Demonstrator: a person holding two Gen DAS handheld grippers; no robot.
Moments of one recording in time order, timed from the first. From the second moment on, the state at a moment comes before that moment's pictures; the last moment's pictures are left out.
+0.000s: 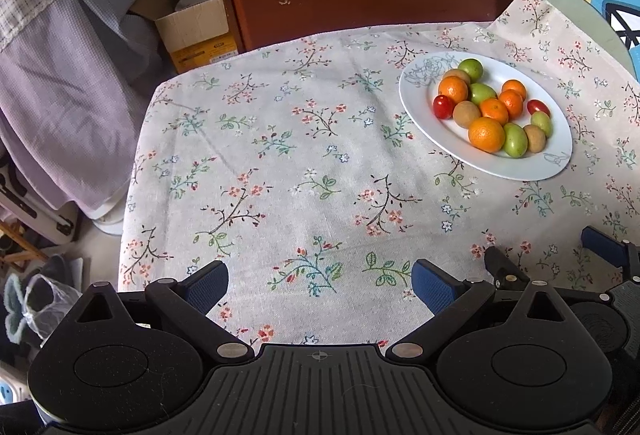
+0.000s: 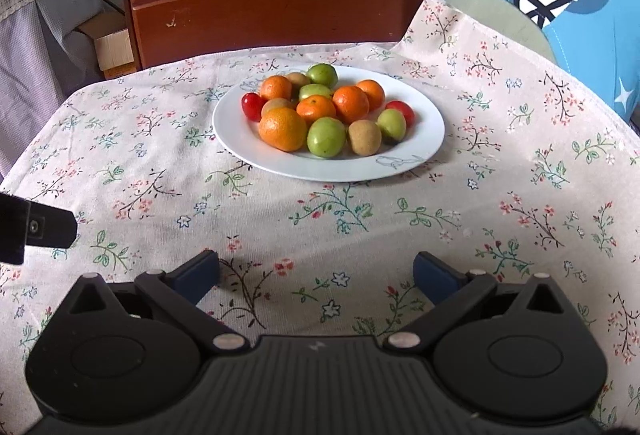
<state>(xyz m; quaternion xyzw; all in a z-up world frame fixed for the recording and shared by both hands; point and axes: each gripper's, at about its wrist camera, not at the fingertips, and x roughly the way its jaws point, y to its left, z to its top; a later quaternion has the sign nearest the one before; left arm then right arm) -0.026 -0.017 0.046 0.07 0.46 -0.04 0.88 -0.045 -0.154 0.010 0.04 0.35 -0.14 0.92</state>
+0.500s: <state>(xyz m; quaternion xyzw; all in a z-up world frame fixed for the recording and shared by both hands) -0.029 -0.013 0.039 0.07 0.47 -0.04 0.88 -0.042 -0.152 0.008 0.04 0.34 -0.15 0.93</state>
